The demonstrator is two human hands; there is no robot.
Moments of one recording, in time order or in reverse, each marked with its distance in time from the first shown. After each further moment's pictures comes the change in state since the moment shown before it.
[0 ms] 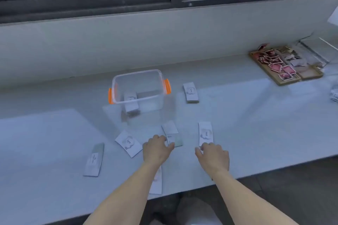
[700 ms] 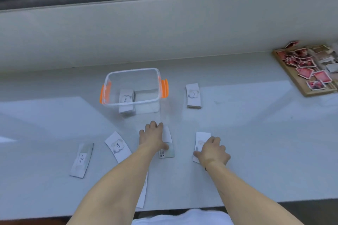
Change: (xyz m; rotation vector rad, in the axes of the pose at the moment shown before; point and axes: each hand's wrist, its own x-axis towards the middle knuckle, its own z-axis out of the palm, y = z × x) left_hand 0.082 0.039 -0.012 0.289 -0.176 -0.079; right_hand 0.102 0.021 -0.011 -0.027 -0.235 0.181
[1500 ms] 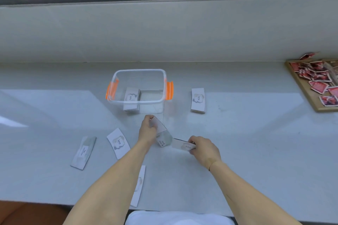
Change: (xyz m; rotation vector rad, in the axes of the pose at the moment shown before) left_hand 0.001 -0.010 -0.001 -1.245 0.275 -0.247; right_hand 0.016 -0.008 -0.024 0.150 -0.098 -0.559
